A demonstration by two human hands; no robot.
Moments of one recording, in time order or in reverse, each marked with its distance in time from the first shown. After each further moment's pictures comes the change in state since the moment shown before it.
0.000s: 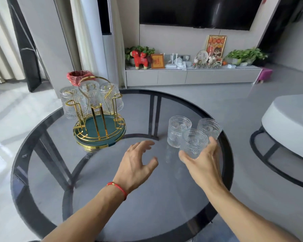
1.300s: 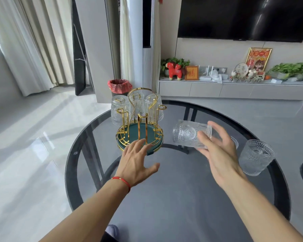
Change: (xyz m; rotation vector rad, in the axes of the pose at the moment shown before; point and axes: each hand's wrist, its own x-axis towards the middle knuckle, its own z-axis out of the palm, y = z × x) left_hand 0.012 -0.100 -0.069 0.469 0.059 -0.021; right_hand 0.021 -0.099 0.042 0.815 -0.289 -0.004
